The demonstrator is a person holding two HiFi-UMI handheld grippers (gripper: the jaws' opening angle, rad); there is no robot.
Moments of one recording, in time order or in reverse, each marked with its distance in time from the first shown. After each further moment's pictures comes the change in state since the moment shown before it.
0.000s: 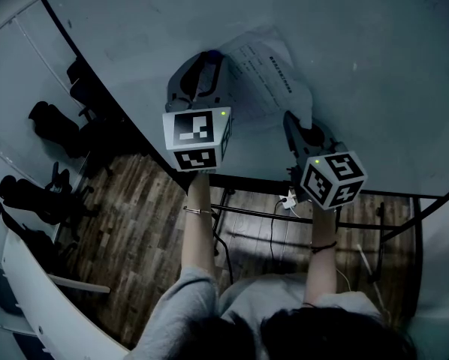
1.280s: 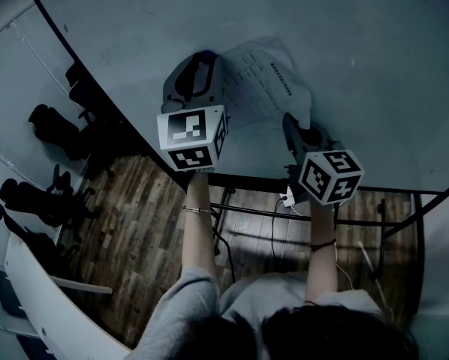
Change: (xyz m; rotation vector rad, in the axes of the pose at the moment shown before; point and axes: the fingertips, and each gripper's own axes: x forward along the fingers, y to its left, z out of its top) left arm -0.004 0.001 0.001 -0.048 -0.008 0.015; right arm -0.006 -0.011 -0.018 0.104 0.041 -0.039
